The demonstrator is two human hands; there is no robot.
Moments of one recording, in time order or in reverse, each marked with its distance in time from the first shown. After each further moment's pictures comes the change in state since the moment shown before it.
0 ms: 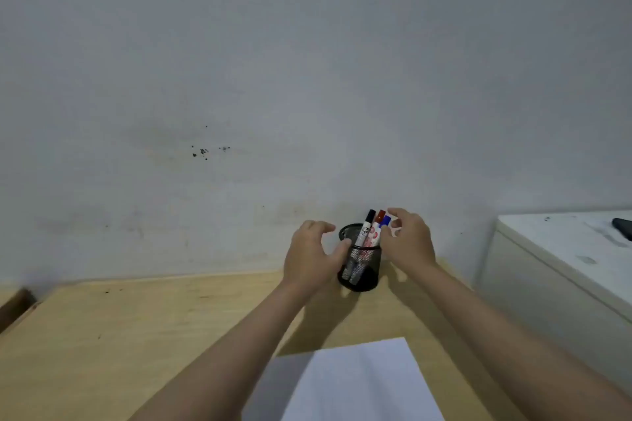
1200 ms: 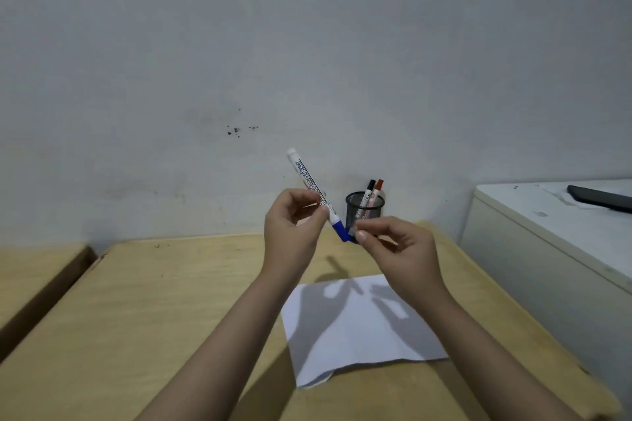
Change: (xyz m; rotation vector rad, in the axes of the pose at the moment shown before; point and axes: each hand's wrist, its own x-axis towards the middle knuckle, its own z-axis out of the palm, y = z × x) left_hand -0.117 0.074 -0.117 -0.721 0.189 -0.095; right_hand -0.191 -0.096 -0.063 0.601 -0.065 -0.232
